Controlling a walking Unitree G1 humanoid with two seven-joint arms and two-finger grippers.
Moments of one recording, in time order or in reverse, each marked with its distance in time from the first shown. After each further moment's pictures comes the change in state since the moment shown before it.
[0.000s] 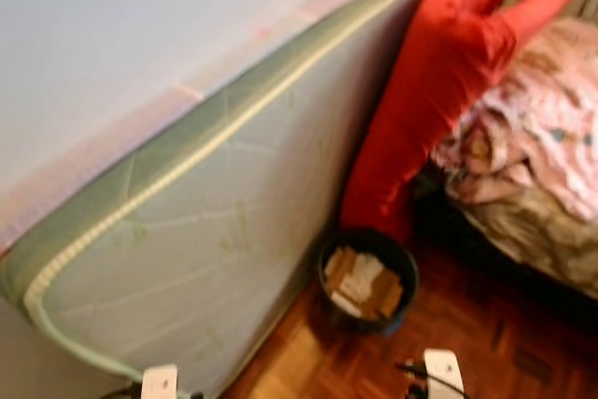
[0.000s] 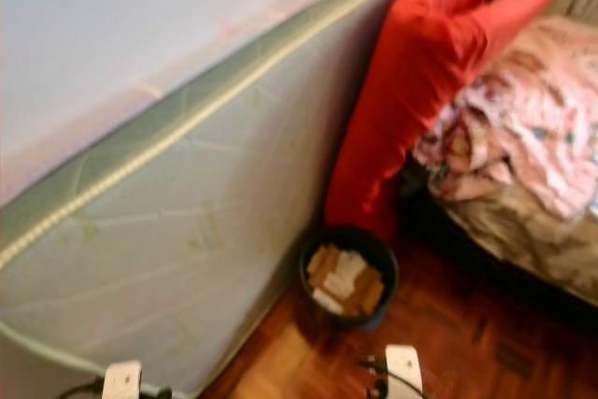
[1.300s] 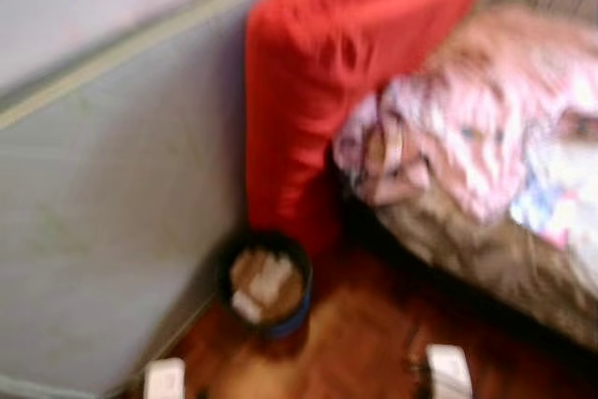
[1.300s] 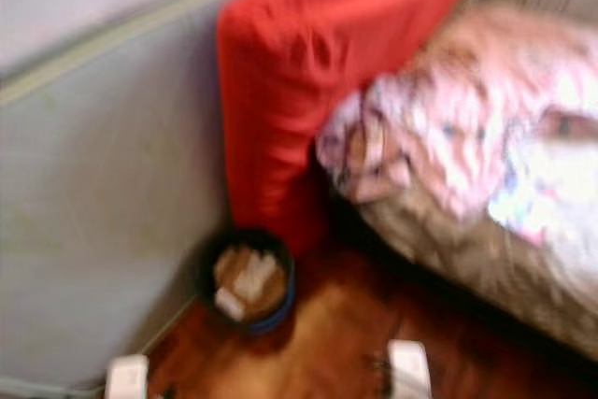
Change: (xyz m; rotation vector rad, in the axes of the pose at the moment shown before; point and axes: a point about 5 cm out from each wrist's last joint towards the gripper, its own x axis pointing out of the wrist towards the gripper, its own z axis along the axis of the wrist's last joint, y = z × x) left arm -0.001 -0.009 -0.003 -0.010 0.007 -0.019; right arm 0.000 -0.008 0.001 -0.005 -0.003 -0.019
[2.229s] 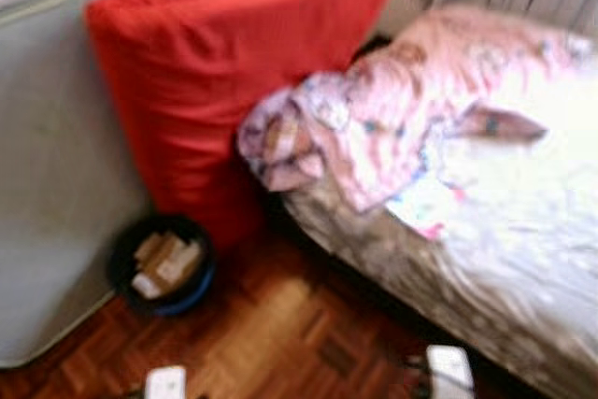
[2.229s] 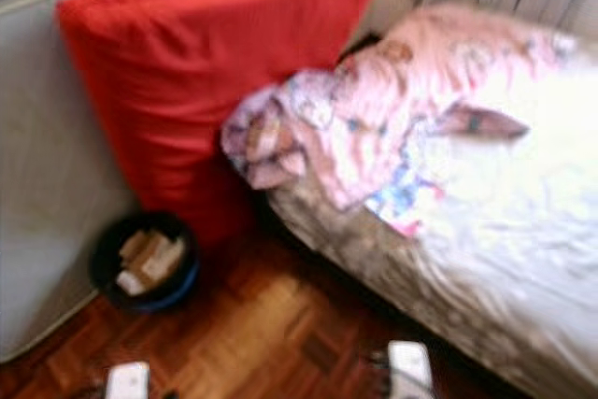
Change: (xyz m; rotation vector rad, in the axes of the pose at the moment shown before) left arm 0.000 -0.003 -0.001 -0.002 0.004 -0.007; right arm 0.000 -0.004 0.004 -0.004 -0.009 -0.009
